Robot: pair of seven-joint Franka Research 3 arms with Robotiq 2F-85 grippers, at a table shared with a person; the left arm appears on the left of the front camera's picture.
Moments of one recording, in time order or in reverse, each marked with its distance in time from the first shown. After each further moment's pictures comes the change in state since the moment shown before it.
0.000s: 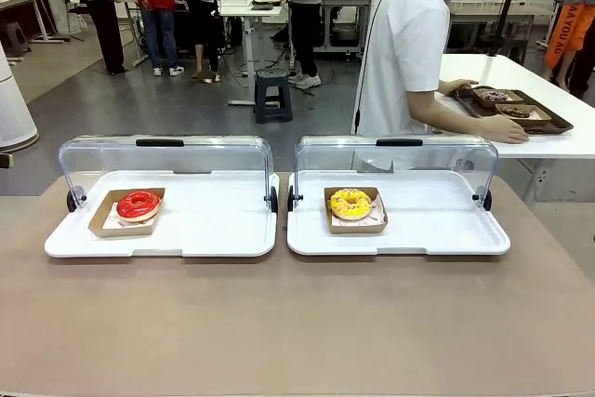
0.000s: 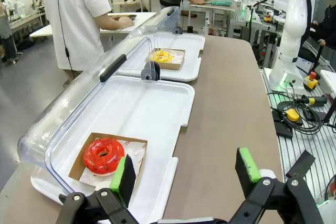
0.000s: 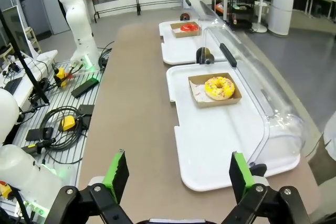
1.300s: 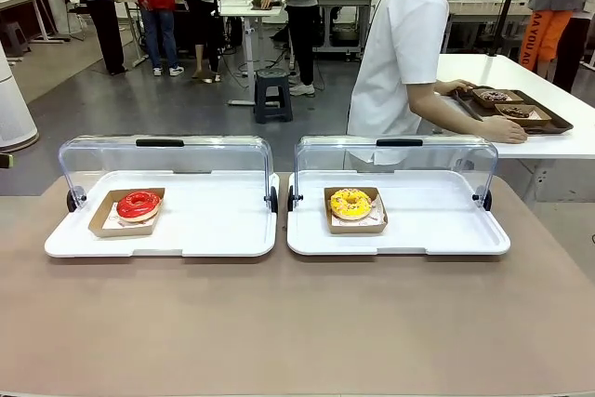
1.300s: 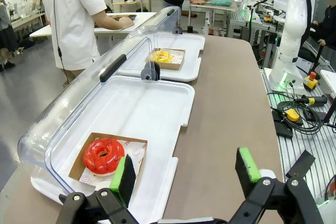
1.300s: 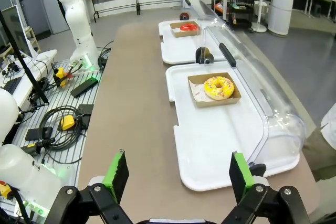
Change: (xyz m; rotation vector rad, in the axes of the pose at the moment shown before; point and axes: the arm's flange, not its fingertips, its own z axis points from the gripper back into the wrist) left arm 0.000 0.000 0.000 0.000 0.000 0.000; right arm 0.000 -0.001 0.000 -0.002 0.002 0.001
